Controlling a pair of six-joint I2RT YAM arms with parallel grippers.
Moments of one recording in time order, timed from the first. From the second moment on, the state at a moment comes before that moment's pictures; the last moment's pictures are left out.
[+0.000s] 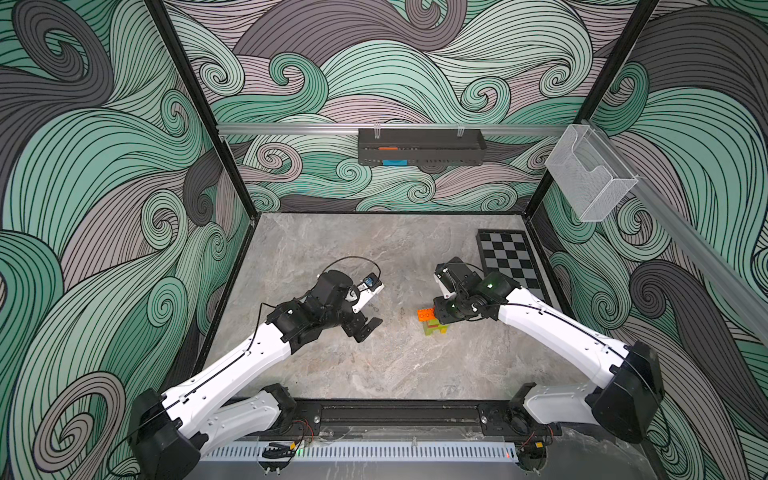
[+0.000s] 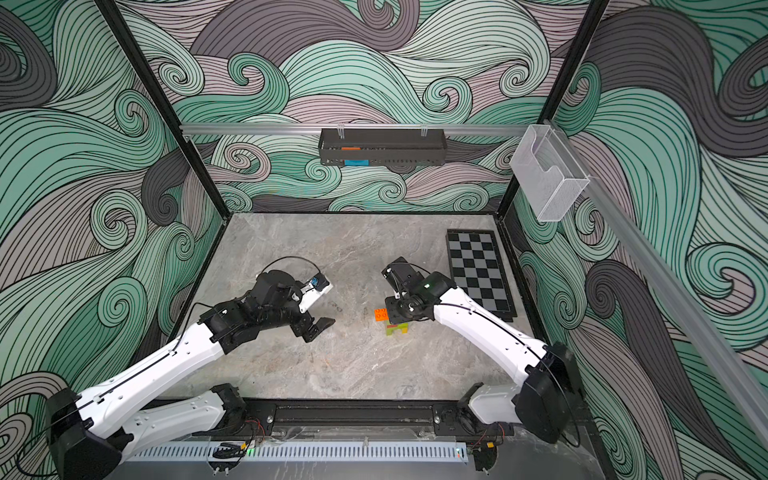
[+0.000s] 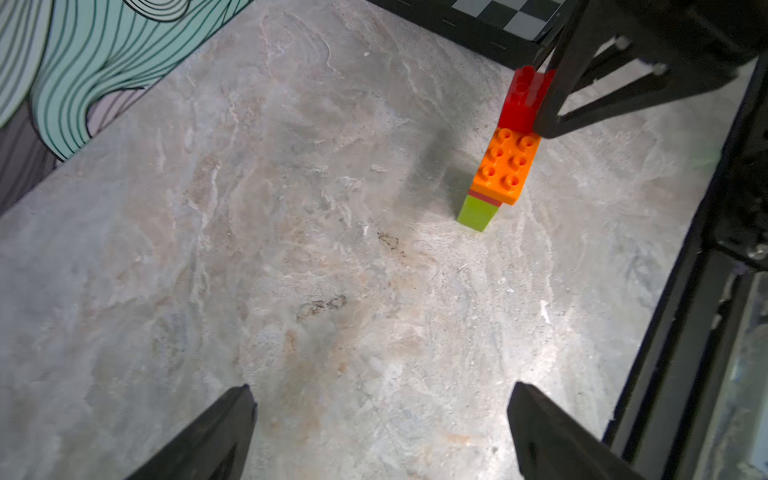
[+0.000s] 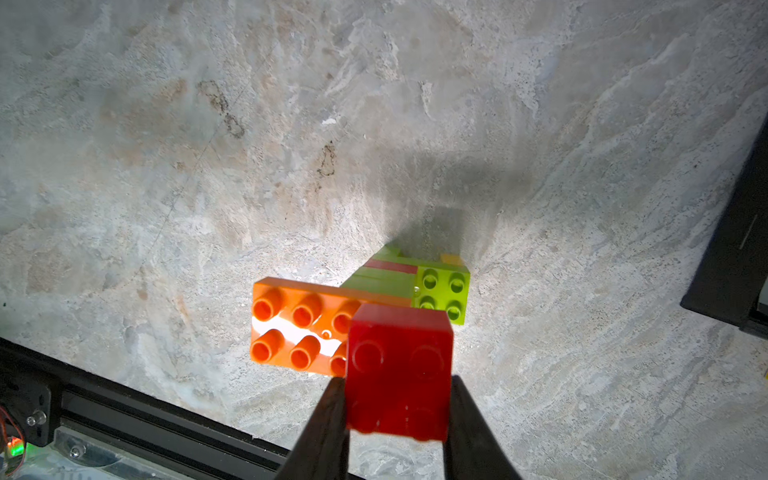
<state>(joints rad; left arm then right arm) -0.71 1.04 0.86 -0.59 0.12 0.16 0.69 1.35 1.12 -1.00 0.06 0.46</state>
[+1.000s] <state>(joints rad) -0.67 1.09 0.86 -0.61 0.20 0.01 0.74 1.42 1.19 -1.02 0.05 0.51</state>
